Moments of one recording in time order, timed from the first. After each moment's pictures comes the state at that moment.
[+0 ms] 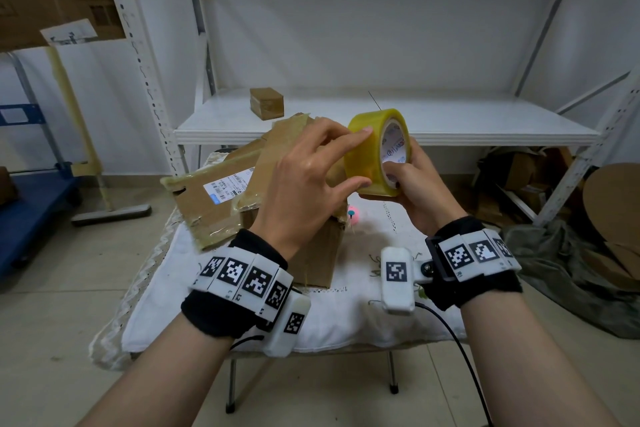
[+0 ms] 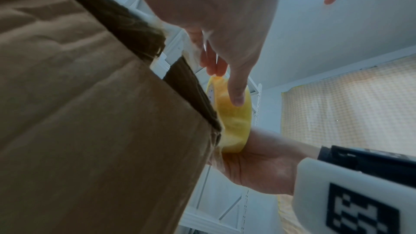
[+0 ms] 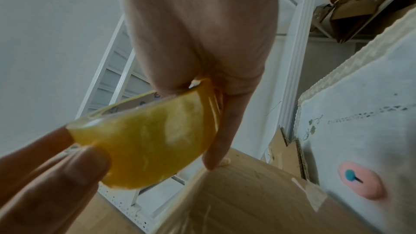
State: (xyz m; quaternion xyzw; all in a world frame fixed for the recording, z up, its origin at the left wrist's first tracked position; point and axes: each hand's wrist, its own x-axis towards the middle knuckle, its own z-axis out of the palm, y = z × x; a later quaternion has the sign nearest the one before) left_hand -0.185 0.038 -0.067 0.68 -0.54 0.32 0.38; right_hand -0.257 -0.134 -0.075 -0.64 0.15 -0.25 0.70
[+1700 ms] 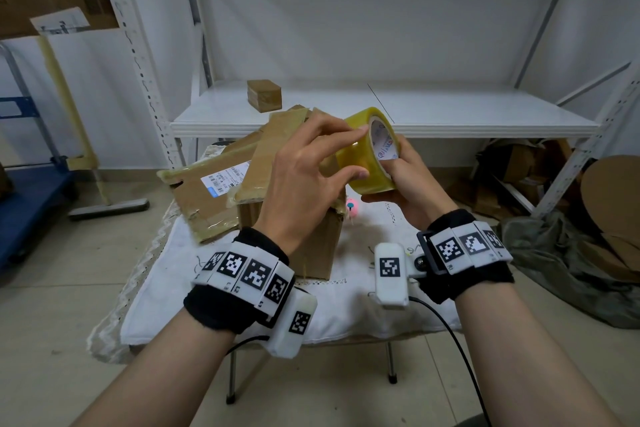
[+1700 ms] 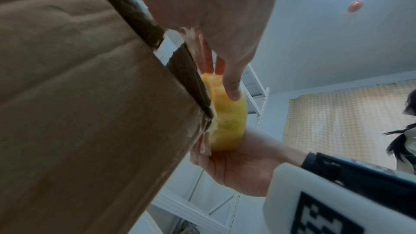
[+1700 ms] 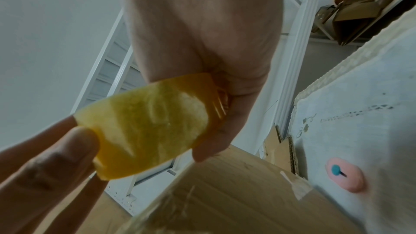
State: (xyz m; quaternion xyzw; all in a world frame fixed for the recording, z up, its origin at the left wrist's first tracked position) left_hand -0.185 0.032 -0.075 0.66 -0.51 0.29 0.47; right_hand -0.252 -0.128 -0.081 -0.68 0.19 -0.22 0.67
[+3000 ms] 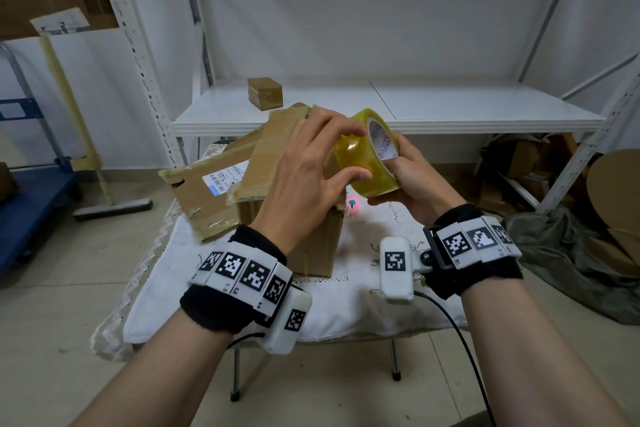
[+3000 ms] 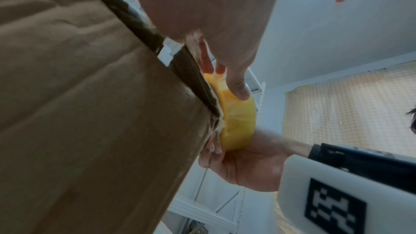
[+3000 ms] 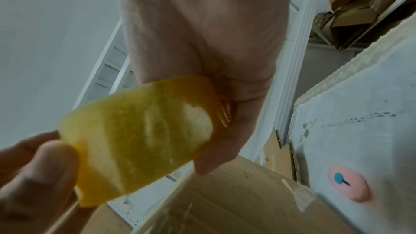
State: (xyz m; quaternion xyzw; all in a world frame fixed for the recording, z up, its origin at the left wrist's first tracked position) left_hand -0.186 0.033 -0.075 0.68 -0.53 0.26 0.43; right_hand -0.256 -0.131 -0.080 -0.71 0.18 -0.19 0.65
